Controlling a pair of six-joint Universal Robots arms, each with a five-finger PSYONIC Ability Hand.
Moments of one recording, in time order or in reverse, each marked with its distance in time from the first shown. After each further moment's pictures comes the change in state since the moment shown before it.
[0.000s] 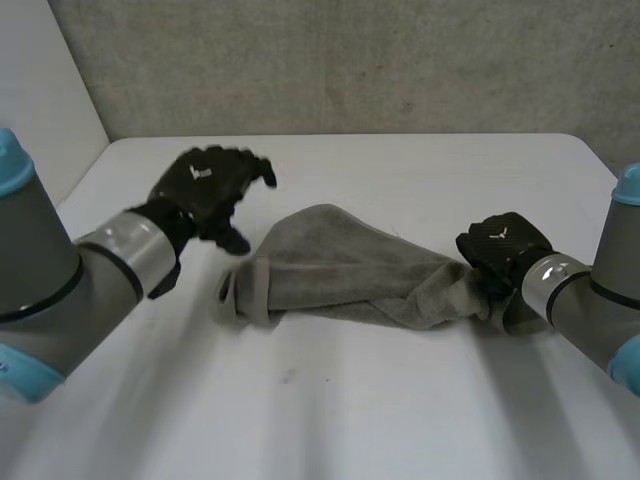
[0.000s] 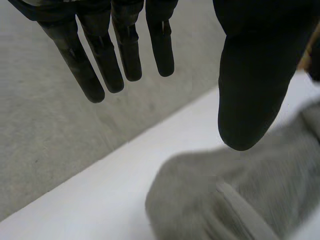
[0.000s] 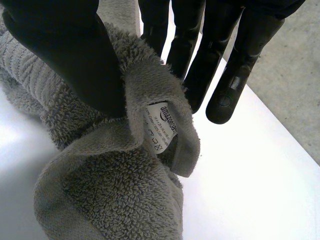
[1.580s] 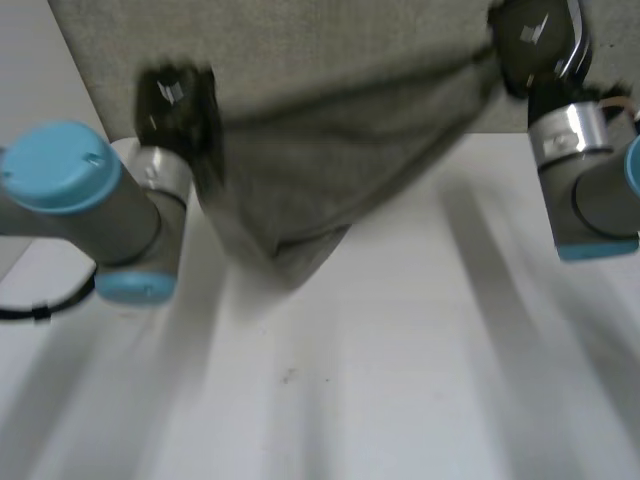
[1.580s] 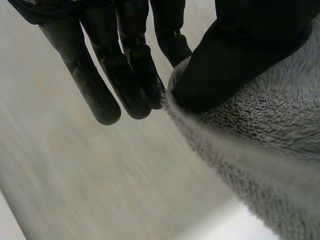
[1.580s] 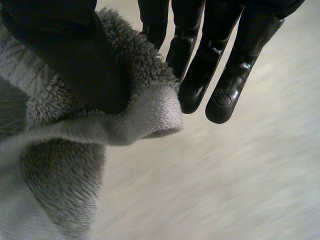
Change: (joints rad) left arm -0.028 -0.287 0.272 0.500 -0.365 0.165; right arm 0.011 0.078 -0.246 -0.937 0.002 -0.116; left_hand 0.680 0.722 0.721 0.724 0.709; right_hand -0.001 0.006 0.005 0.005 0.000
